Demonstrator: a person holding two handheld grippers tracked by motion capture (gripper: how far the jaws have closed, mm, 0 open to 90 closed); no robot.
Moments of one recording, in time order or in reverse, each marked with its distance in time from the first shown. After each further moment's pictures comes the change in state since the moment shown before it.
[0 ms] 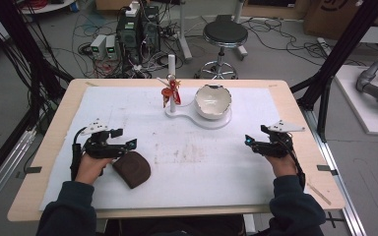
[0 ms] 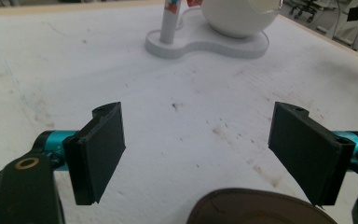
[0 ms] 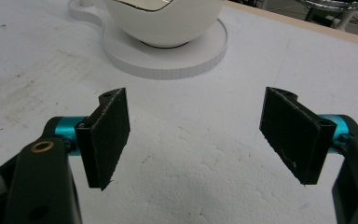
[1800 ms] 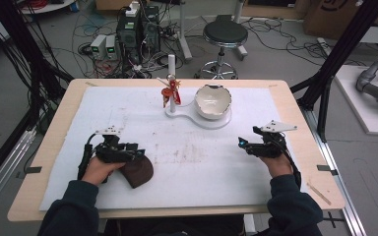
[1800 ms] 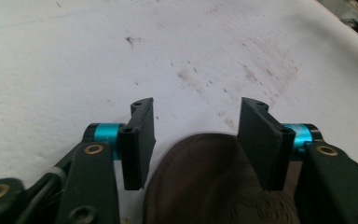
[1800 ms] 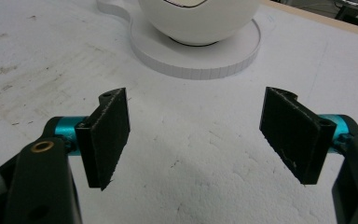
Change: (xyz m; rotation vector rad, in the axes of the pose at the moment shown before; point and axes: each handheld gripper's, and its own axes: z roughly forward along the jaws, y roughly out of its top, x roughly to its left) left arm 0.003 -0.016 0.024 0.206 -0.155 -0.079; right arm 0.012 0.004 0.010 0.024 0.074 -0.032
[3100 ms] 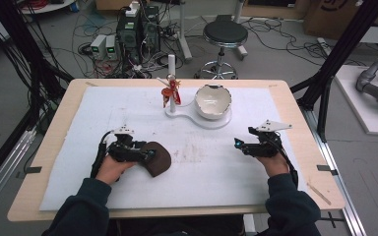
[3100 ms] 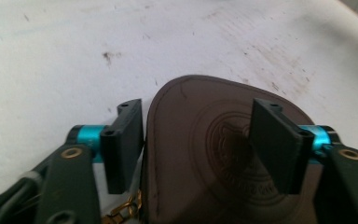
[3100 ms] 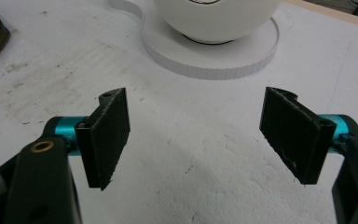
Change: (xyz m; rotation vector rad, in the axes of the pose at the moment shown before) left arm -0.019 0.010 0.033 0.007 0.048 0.005; right arm 0.005 0.003 0.009 0.023 0.037 -0.011
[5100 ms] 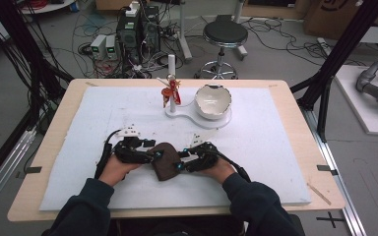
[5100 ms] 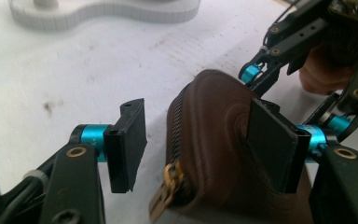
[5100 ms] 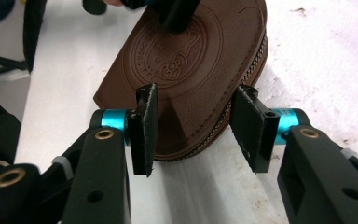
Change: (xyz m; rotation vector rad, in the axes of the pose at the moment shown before) left arm -0.022 0.010 0.002 -0.059 -0.101 0.101; right arm 0.134 0.034 0.099 0.103 0.603 -0.226
